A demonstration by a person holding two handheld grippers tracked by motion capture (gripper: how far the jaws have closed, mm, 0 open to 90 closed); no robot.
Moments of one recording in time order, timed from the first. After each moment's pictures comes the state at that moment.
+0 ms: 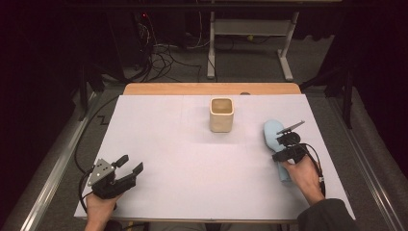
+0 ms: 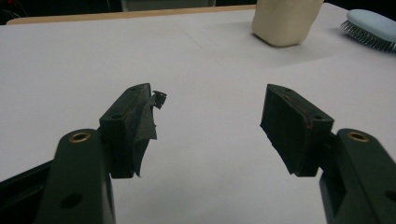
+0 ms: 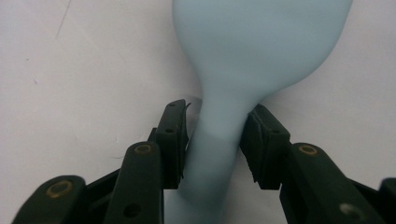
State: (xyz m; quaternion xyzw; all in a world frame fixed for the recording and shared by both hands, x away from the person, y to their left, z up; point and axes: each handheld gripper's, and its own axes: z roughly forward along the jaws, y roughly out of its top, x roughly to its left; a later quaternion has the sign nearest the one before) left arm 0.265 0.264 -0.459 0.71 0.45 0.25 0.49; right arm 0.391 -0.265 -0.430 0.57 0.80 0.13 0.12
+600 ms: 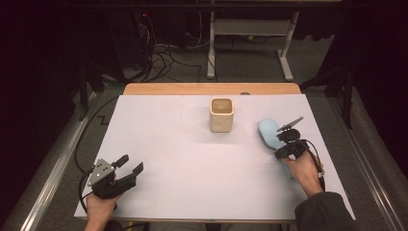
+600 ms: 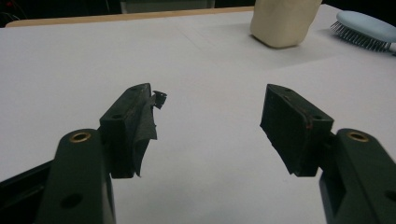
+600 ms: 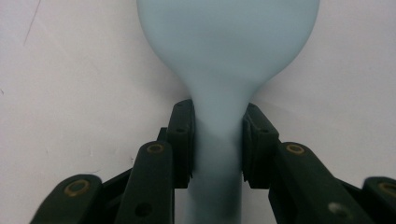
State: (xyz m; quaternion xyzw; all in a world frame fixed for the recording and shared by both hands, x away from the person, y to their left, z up) left arm 0.265 0.264 -0.459 0.70 0.45 0.25 0.49; right arm 0.406 -0.270 -0.431 0.56 0.81 0.11 0.11
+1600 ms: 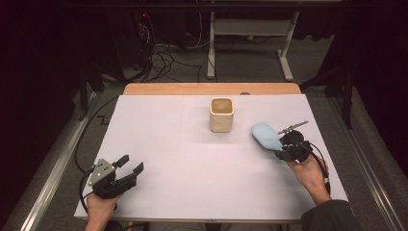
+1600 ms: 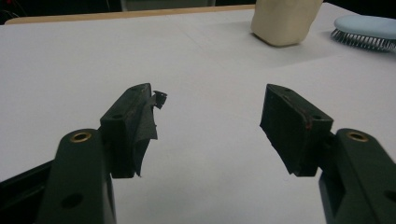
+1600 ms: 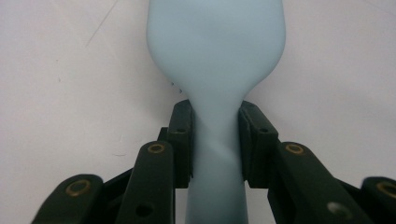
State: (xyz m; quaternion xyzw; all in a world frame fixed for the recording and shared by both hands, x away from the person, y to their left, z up) left arm 0.266 0.263 -0.460 0.71 0.45 0.24 0.49; right arm 0.381 -0.269 -0.416 0.50 0.84 0.17 0.16
